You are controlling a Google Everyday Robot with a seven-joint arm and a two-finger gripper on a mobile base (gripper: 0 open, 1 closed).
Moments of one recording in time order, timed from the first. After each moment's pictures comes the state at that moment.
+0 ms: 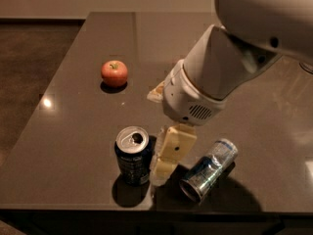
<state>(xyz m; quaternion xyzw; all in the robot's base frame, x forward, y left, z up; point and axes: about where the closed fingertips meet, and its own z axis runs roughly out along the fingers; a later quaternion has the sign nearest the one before) 0.378 -0.006 0.911 -0.69 0.68 0.17 0.20</state>
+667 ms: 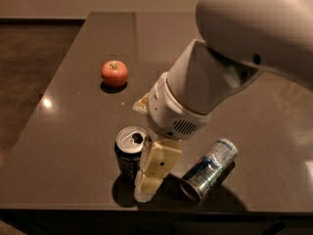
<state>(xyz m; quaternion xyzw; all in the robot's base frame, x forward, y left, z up) 0.357 0.022 0.903 -0.70 0.66 0.19 0.20</state>
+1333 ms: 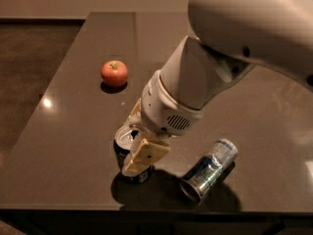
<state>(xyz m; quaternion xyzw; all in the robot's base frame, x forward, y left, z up) 0.358 0.032 0.905 -0.70 0.65 0.21 0.19</state>
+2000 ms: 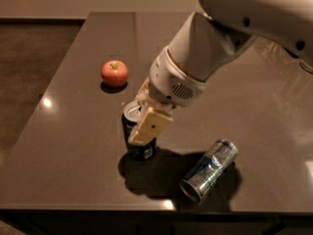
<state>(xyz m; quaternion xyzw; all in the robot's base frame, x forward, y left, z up) 0.403 0.022 0.917 -0.68 0.67 0.22 0.19</state>
